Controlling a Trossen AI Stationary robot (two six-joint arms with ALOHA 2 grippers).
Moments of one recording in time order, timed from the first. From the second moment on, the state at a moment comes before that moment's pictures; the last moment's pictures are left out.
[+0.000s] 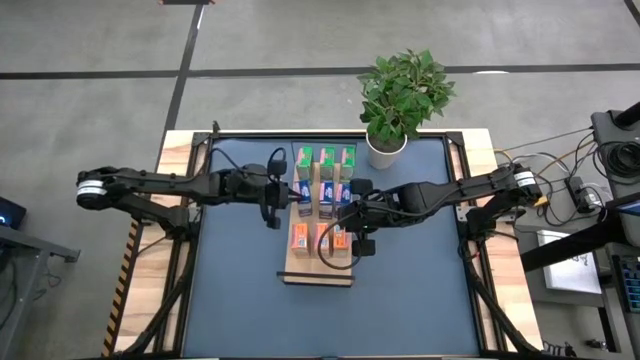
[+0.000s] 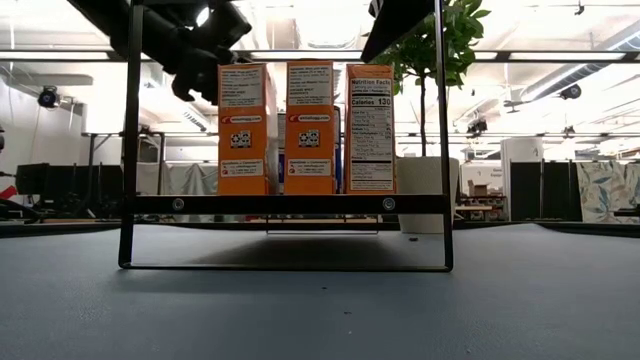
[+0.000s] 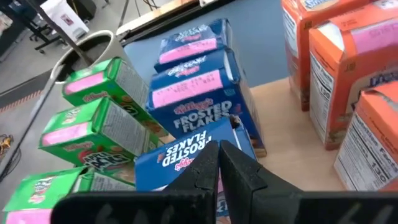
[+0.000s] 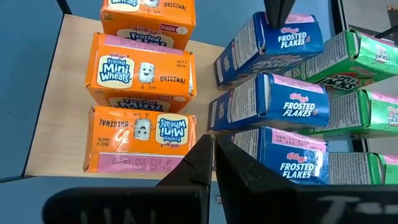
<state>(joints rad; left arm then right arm) 0.15 1.22 0.72 0.01 -0.02 0.45 0.18 1.63 1.52 -0.85 0.29 -0.02</state>
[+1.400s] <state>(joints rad) 0.24 1.27 0.66 0.07 -0.17 0.59 0.18 1.63 1.52 -0.86 0.29 -0.03</state>
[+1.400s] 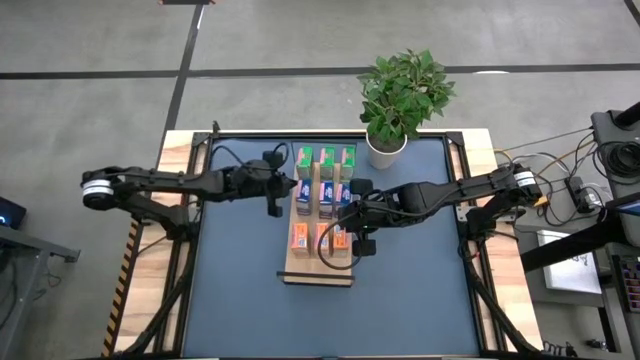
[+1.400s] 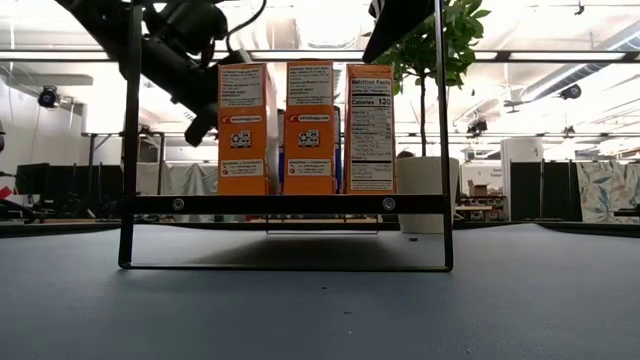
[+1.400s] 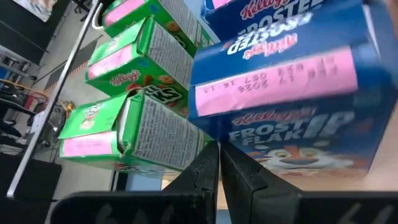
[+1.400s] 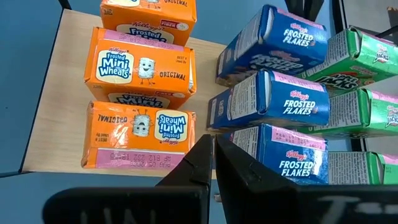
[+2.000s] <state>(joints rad) 0.19 1.28 0.67 -0.04 -0.08 0.43 0.18 1.63 1.52 -0.86 0.29 -0.03</state>
